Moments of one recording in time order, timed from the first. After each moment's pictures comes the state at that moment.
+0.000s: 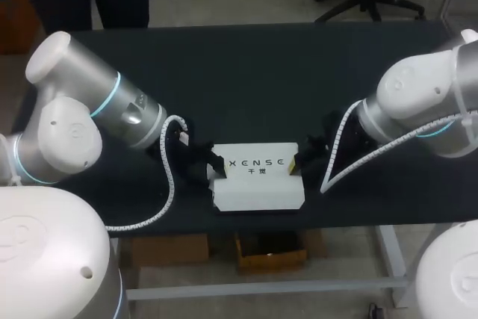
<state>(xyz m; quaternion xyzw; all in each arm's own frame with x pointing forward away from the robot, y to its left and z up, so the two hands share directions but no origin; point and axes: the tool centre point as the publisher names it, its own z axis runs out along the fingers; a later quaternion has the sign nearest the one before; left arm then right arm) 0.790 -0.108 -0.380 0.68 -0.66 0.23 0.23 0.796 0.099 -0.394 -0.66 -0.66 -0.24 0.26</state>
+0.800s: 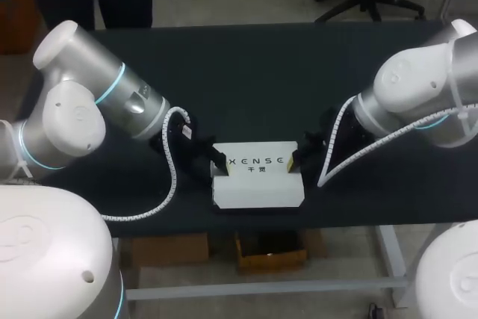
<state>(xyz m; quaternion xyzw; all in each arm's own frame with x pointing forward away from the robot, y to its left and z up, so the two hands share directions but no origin) 0.794 -0.114 -0.377 0.67 -0.66 0.21 0.26 0.800 0.101 -0.392 -0.66 -0.66 -0.22 0.27</state>
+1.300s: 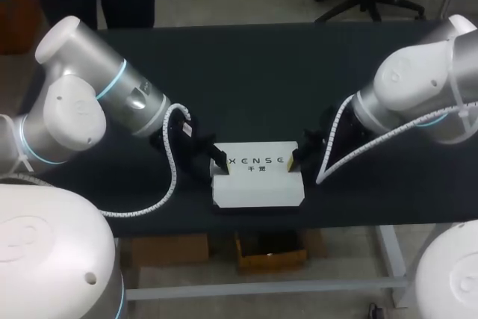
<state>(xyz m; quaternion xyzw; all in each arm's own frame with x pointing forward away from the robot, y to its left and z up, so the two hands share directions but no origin) 0.795 -0.114 -0.374 0.68 -0.66 0.20 0.26 0.798 0.101 -0.389 -0.68 -0.65 -0.21 0.28</state>
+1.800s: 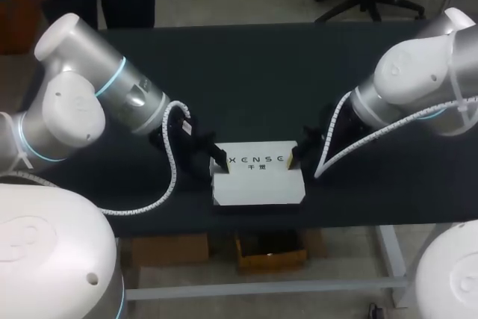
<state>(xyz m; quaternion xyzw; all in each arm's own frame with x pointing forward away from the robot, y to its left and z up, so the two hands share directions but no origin) 0.794 -0.114 -0.369 0.68 -0.65 0.19 0.27 0.801 0.101 -0.385 -0.69 -0.64 -0.19 0.29</state>
